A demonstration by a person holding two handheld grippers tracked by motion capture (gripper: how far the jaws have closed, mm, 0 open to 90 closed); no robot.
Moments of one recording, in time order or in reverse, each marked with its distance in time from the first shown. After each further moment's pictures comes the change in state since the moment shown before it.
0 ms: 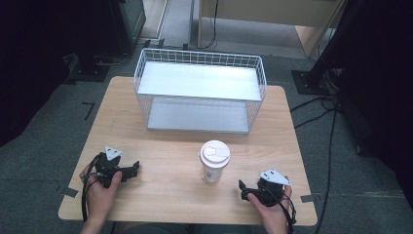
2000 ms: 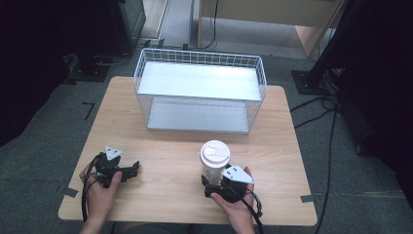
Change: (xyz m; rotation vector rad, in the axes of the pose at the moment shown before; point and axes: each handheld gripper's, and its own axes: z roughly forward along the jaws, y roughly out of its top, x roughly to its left) left arm 0.000 0.000 0.000 0.000 0.000 0.000; right arm 0.098 0.034 0.020 -0.157 0.181 -0.061
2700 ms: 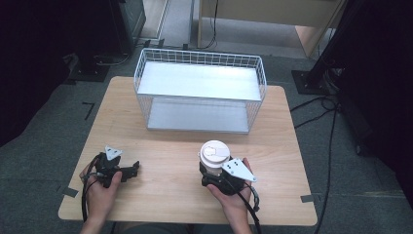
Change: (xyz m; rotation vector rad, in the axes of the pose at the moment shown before) left arm 0.000 0.000 0.000 0.000 0.000 0.000; right arm 0.008 0.029 -0.002 -0.179 -0.038 0.003
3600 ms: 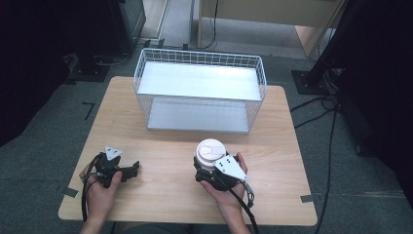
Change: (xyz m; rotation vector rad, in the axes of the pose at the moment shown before) left arm 0.000 0.000 0.000 0.000 0.000 0.000; right arm 0.012 0.005 0.014 -0.063 -0.023 -0.075
